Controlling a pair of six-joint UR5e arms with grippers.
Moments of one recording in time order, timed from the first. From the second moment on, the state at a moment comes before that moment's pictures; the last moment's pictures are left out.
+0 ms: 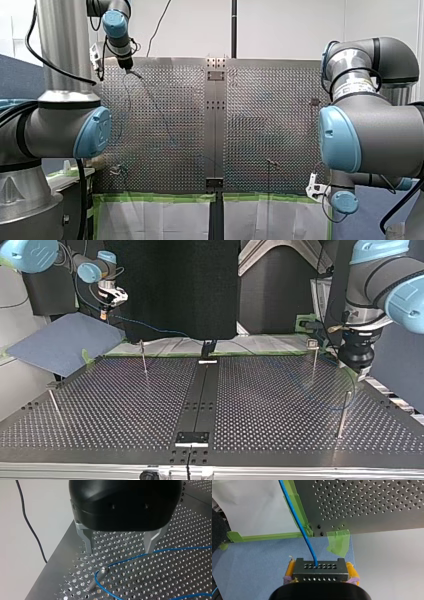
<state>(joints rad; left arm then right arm) 0.09 -1.40 -1.67 -3.50 -1.69 -1.90 1.52 -0.55 1.91 -1.12 1.43 1.73</state>
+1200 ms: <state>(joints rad) 0.16 -1.42 -1.69 -3.42 -1.65 -2.01 1.52 -0.55 1.91 -1.13 1.43 1.76</state>
